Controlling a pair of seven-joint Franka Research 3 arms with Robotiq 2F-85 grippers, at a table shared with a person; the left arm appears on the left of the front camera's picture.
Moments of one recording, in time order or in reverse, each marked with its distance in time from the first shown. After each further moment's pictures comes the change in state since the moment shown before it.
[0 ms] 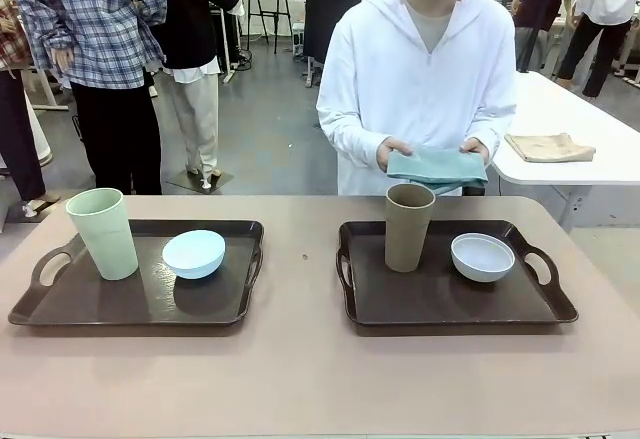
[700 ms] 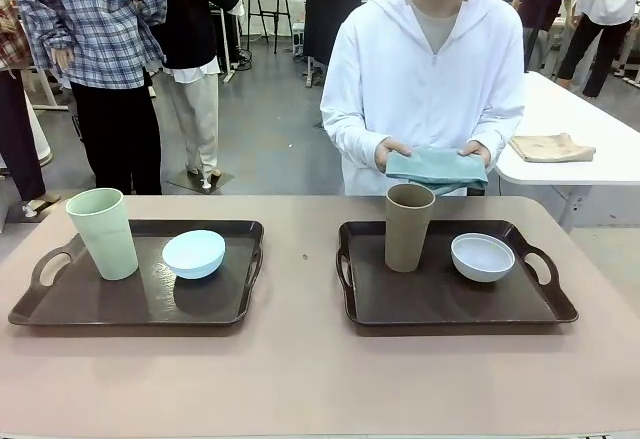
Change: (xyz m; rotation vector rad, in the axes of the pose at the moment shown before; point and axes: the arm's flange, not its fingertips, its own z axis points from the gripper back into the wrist) left arm 0.001 0.002 0.000 0.000 0.000 0.005; right arm 0.000 0.001 0.000 -0.003 0.003 0.000
